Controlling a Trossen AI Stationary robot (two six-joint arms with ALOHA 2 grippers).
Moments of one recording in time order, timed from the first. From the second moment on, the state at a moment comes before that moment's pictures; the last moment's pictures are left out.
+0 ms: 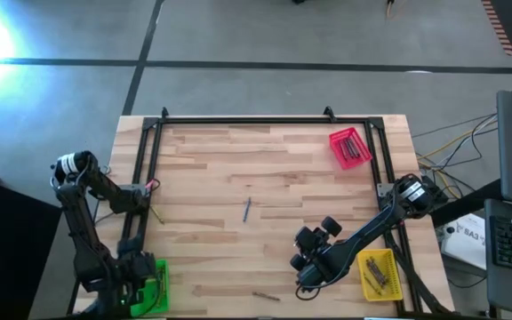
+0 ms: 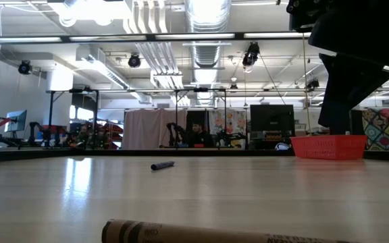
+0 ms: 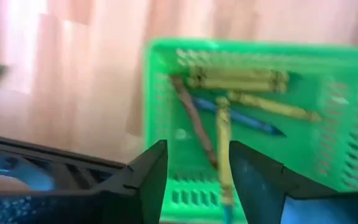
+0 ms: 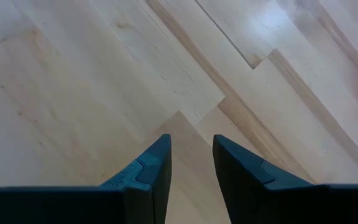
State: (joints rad) left arm -1.30 1.48 1.00 -1.03 -0.15 -1.53; right arm 0.63 1.95 1.38 -1.11 0.54 1.34
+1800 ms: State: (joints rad) left arm -0.45 1.22 0.69 -1.07 -0.26 -1.26; right arm 0.66 1.95 1.38 -1.09 0.55 1.33
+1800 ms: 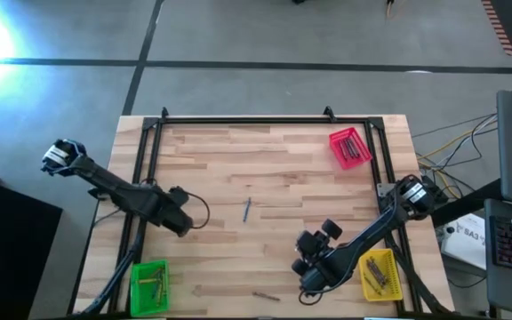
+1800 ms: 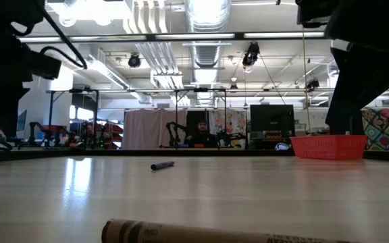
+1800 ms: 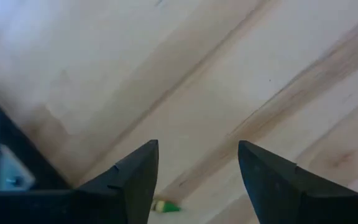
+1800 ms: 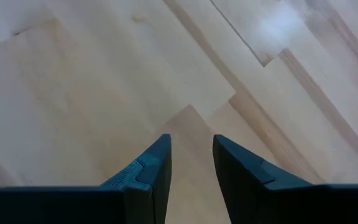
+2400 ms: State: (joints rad) left arm -0.45 1.15 0.59 -1.03 -0.20 -1.61; right arm 0.67 1.95 1.37 -1.08 0.59 1.35
